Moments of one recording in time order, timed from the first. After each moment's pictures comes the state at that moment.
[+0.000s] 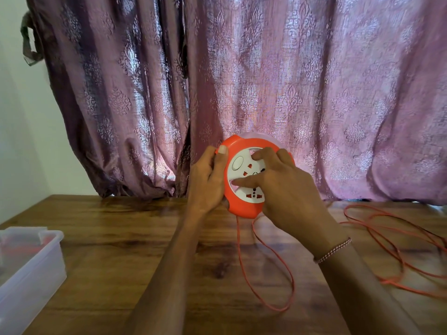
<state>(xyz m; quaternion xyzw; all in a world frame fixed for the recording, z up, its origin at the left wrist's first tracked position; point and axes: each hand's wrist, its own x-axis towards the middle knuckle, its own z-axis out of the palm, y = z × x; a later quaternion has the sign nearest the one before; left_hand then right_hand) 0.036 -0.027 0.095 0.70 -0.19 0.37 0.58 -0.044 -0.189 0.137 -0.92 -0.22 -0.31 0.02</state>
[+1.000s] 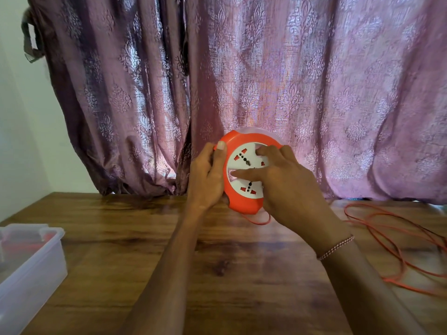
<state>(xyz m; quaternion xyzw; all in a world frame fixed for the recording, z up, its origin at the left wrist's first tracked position) 0.027 -0.029 0.102 0.69 -0.18 0.38 0.59 -0.039 -0.190 0.137 -0.92 -0.22 -0.32 0.03</state>
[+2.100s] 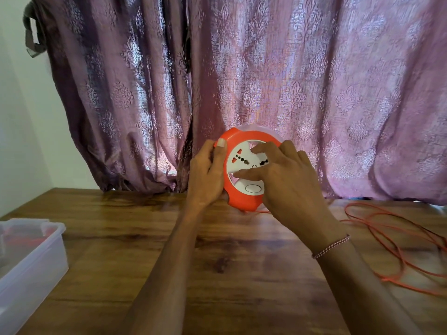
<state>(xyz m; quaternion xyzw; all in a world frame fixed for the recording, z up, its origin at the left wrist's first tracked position) 0.030 -0.026 0.100 0.70 -0.18 0.38 0.58 -0.042 -0.187 0.136 -0.89 -0.24 -0.40 0.03</state>
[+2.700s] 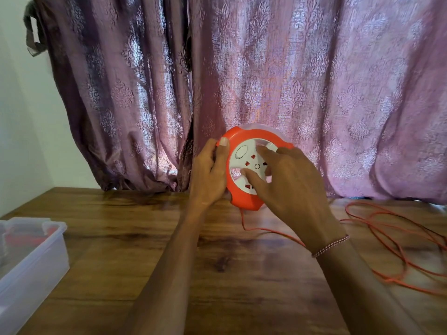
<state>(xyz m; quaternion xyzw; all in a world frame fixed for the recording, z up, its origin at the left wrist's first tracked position) 0.026 -0.029 0.102 0.71 -0.16 0.38 0.57 -0.039 -0.184 0.136 -0.91 -0.14 -0.38 0.11</state>
